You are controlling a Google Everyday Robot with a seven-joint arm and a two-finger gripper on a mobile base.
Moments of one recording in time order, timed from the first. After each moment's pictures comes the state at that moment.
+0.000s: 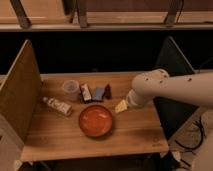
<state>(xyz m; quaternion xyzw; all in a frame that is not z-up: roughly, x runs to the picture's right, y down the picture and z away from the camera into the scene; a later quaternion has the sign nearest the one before) 0.128 0.104 0.719 -0.23 0.10 0.62 0.74</state>
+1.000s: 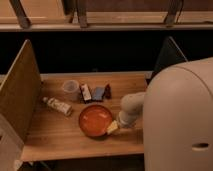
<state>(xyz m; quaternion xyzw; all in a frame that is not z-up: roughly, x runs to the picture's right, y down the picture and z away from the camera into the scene) 0.081 0.235 0.803 -0.34 0.17 0.61 0.70</state>
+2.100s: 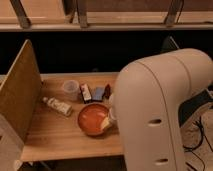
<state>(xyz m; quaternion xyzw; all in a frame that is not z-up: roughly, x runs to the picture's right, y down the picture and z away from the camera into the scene) 0.046 0.224 0.844 -0.32 0.17 0.59 0.72</state>
